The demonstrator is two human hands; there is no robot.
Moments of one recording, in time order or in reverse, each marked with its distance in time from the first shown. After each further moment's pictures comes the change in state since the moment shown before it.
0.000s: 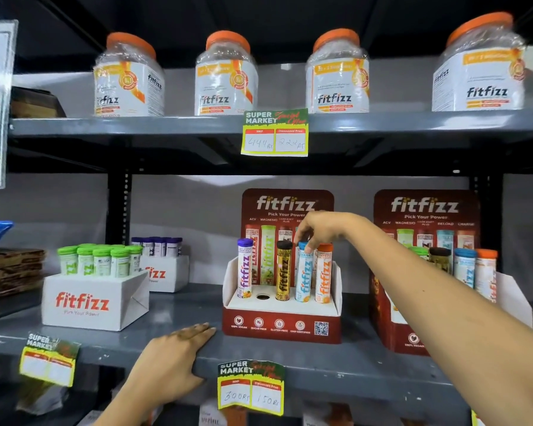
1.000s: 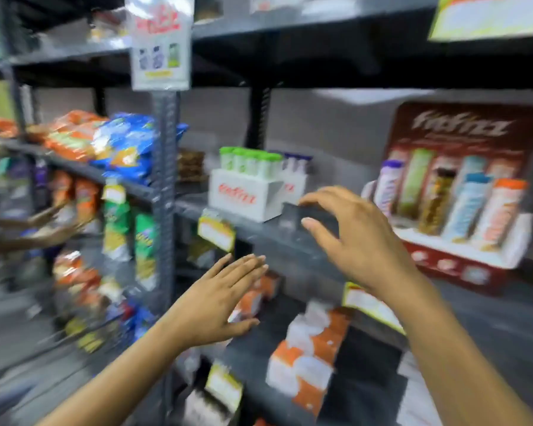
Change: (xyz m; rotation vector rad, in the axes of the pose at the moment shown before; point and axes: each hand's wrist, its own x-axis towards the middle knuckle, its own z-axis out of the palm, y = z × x) left_hand -0.168 -0.037 -0.032 0.112 0.039 0.046; right_hand -0.090 -0.199 0.137 0.358 0.611 -0.587
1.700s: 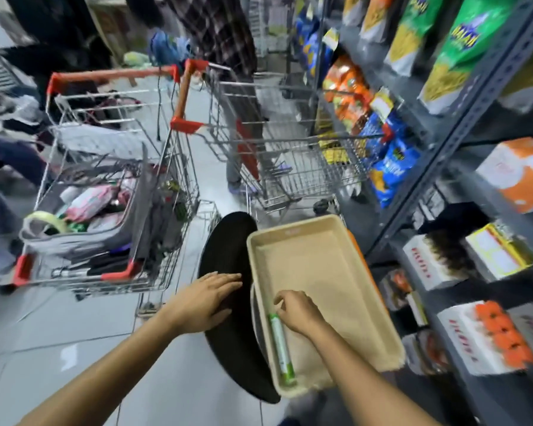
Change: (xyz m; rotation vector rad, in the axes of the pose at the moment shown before) left_hand -0.533 0.140 -0.020 -0.116 -0.684 -1.042; right_hand -0.335 -0.322 0.395 0.546 -1.465 0.009
